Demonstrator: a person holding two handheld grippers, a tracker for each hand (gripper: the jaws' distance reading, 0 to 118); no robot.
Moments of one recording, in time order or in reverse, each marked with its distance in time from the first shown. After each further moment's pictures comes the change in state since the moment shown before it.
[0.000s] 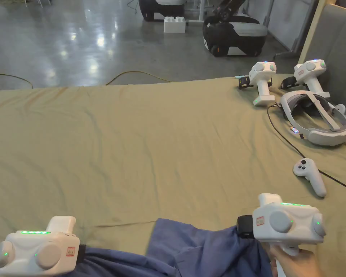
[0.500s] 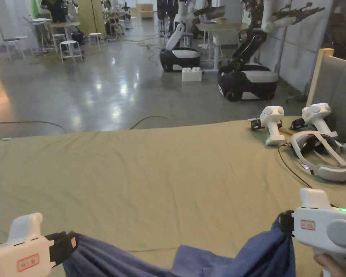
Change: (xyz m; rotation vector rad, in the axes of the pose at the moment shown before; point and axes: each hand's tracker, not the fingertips) left arm -0.068 -0.044 0.222 0.496 -0.225 0.209; right arm 0.028 0.002 0.180 0.389 0.179 -0.079
